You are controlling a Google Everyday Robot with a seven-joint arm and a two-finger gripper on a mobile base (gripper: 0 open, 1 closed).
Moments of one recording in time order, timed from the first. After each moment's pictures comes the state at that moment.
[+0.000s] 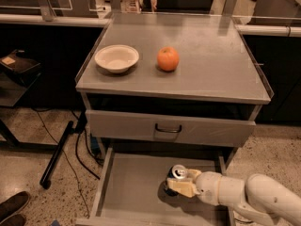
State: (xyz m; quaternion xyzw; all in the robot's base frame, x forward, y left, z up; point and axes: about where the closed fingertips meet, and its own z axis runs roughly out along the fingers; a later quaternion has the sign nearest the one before) arm 0.443 -0.095 0.561 -0.26 0.80 0.39 0.39
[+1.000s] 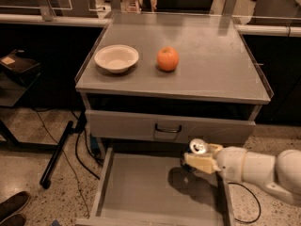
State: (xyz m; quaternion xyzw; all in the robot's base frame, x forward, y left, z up) arm 0.471 -0.147 0.670 -0.27 0.80 0.33 0.43
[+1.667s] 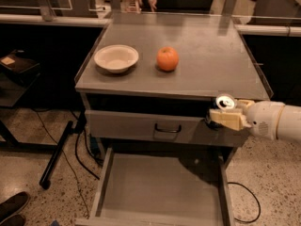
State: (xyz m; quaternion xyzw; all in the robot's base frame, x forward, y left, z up) arm 0.522 -0.211 0.808 -0.28 0.79 0.23 0.49
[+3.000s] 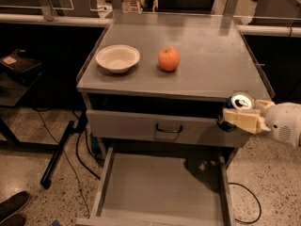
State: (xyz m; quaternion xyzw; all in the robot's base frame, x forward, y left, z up) arm 0.492 -0.228 0.845 -0.26 0.79 0.22 0.51
